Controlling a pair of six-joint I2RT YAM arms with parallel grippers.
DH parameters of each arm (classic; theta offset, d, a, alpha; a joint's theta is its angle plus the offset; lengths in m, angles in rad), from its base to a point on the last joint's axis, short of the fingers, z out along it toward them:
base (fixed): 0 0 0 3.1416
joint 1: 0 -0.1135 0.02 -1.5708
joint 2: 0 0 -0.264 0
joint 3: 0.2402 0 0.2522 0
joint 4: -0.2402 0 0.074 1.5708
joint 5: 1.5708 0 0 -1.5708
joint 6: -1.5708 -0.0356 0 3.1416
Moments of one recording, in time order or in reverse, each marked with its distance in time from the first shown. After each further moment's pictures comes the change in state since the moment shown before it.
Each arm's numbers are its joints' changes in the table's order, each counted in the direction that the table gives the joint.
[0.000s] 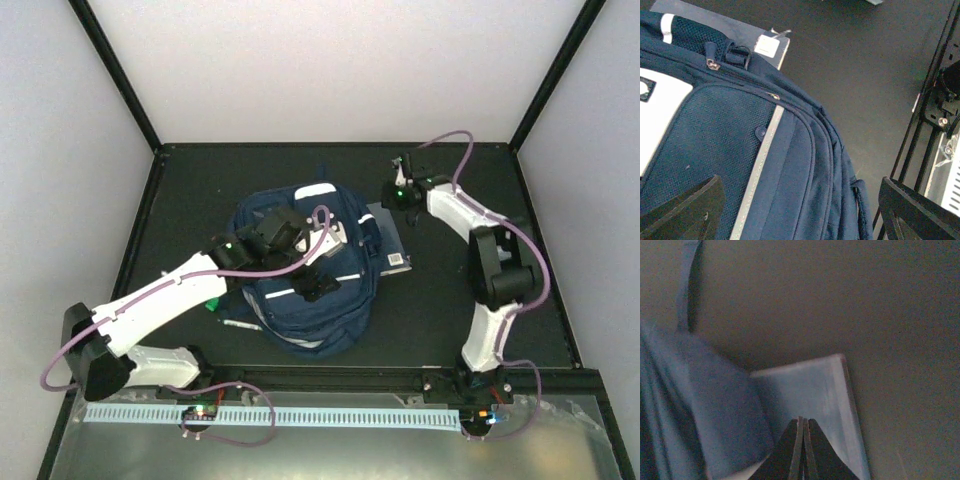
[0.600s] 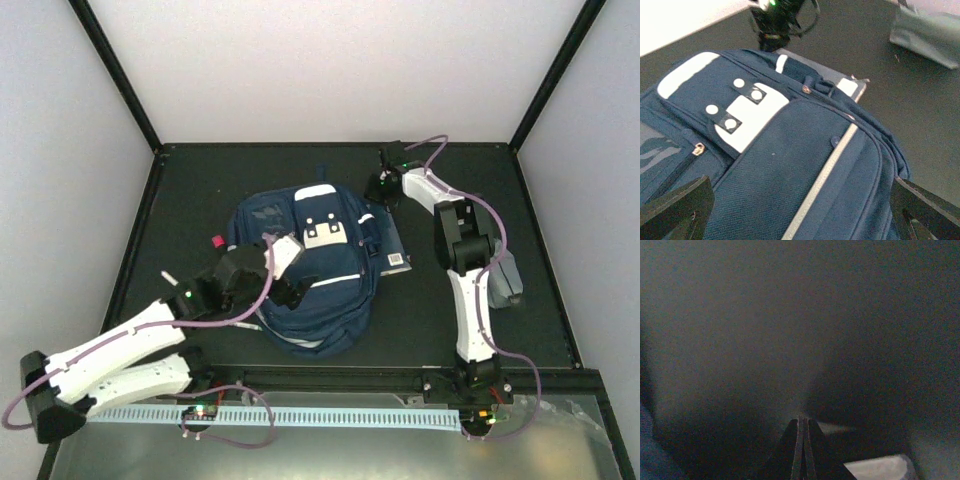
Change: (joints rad) left arm 0.079 0.350 -0.310 0.232 -0.388 0.118; right arm -0.006 -0.491 0.498 -0.132 -0.058 -0.236
